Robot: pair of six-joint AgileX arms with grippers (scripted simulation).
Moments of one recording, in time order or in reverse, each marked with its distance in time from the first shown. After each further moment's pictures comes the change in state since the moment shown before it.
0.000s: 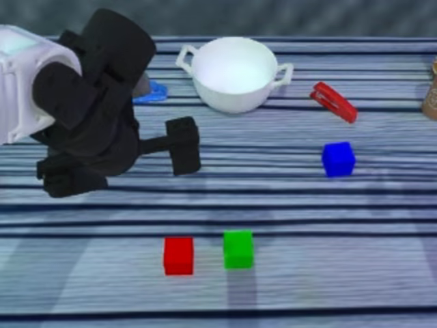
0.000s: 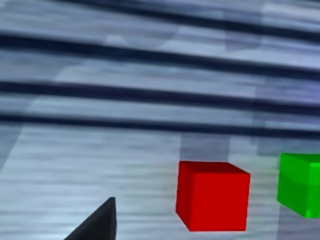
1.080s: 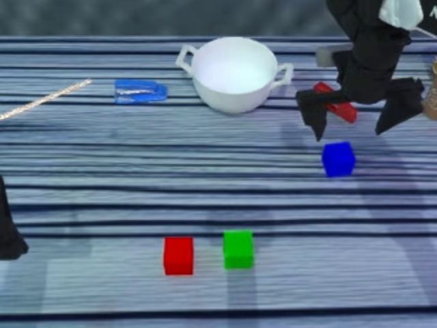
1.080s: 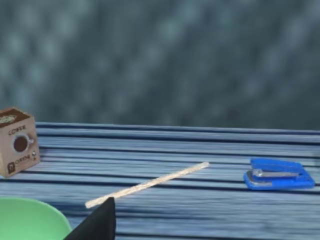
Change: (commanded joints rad) left arm 0.558 -1.489 -1.122 0.795 0.019 0.622; right arm 0.202 1.646 1.357 -0.831 0.002 0.117
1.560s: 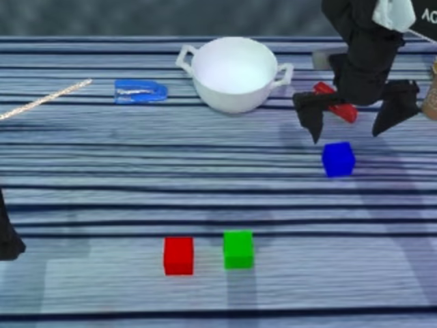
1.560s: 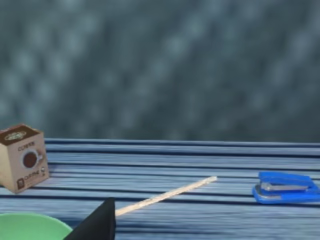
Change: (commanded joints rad) left arm 0.013 -0.036 -0.022 0.025 0.002 0.019; right arm 0.000 0.034 0.030 -0.010 0.001 0.001
